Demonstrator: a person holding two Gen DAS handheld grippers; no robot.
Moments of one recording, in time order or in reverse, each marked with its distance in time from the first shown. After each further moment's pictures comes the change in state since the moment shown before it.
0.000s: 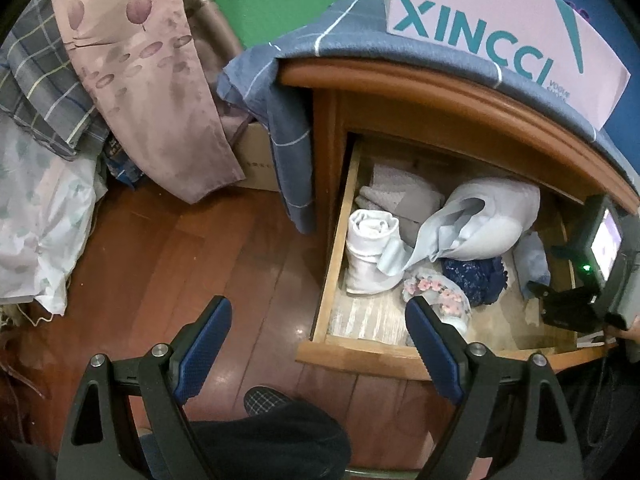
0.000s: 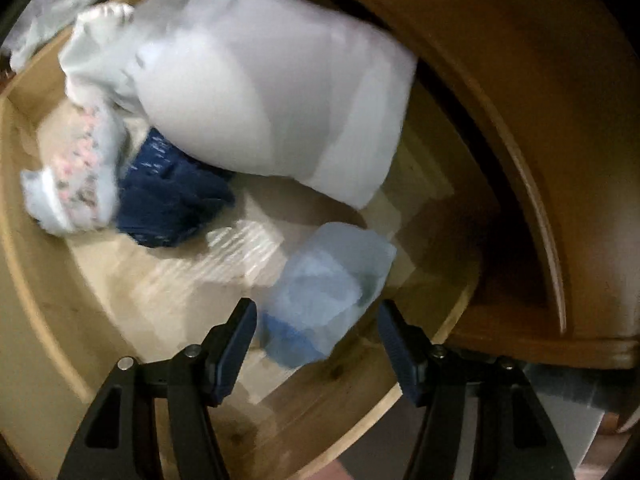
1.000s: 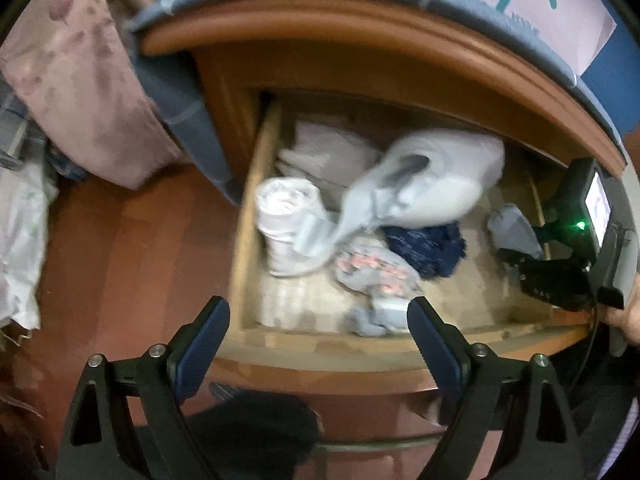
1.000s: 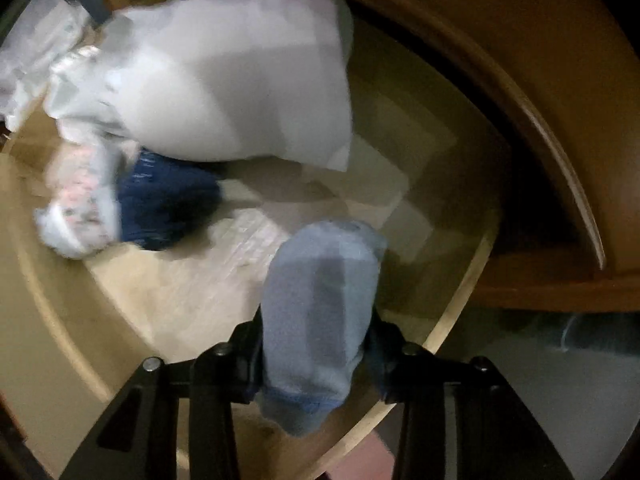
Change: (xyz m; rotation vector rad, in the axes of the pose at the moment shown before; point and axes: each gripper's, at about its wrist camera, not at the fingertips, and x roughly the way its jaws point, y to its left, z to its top) left arm 0.041 -0.057 0.015 0.081 0.193 -0.146; right arm 0.020 -0.034 -0.021 0.196 0.022 0.196
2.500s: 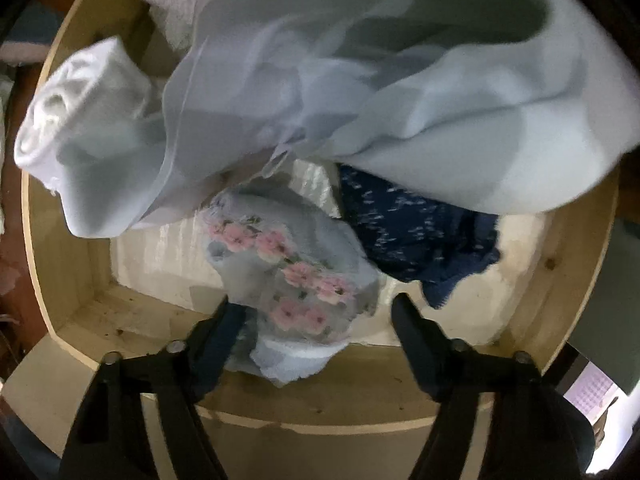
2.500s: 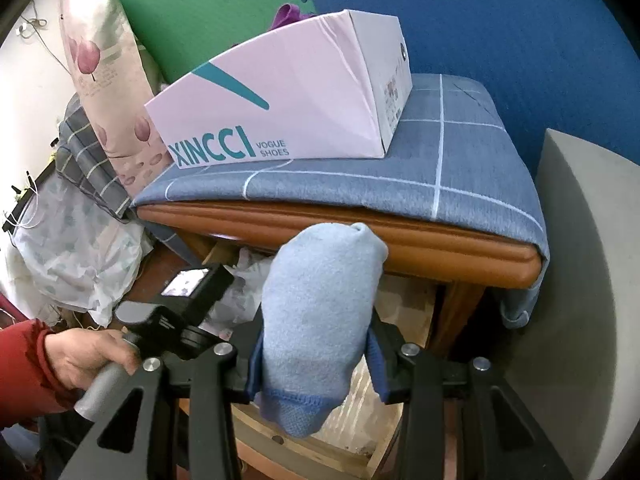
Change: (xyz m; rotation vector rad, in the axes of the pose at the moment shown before) left arm 0.164 -0.073 0.039 -0.208 0.549 0.006; right arm -0.175 -0.046 -0.074 0.414 -0.623 0.266
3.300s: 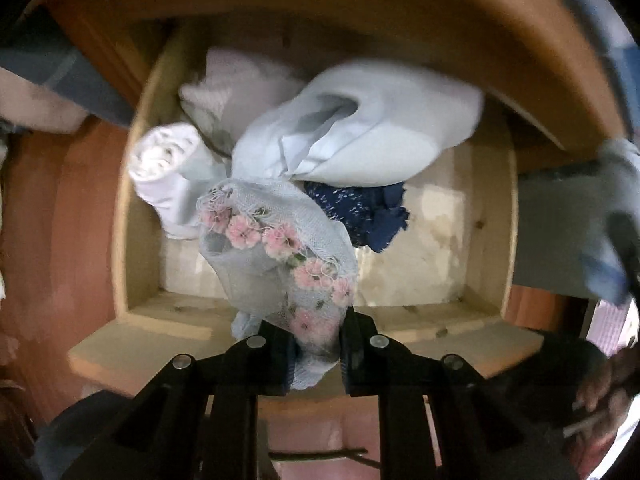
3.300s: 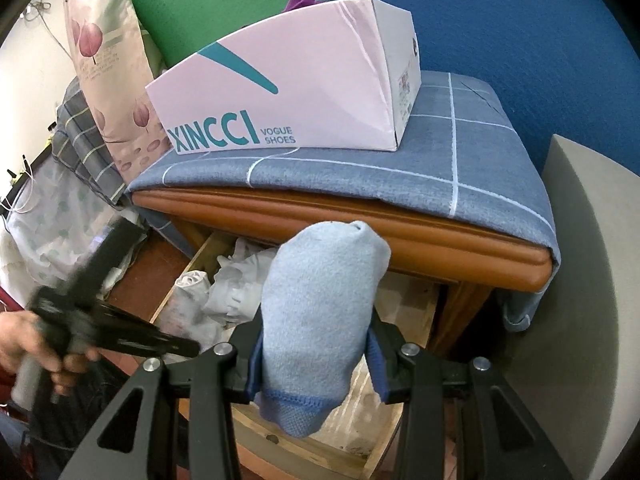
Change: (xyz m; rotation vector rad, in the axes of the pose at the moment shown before) left arm -0.101 0.028 -0.071 0.213 -0.275 -0.097; right arm 0.009 0.012 -0.001 -0.041 0.026 -0.030
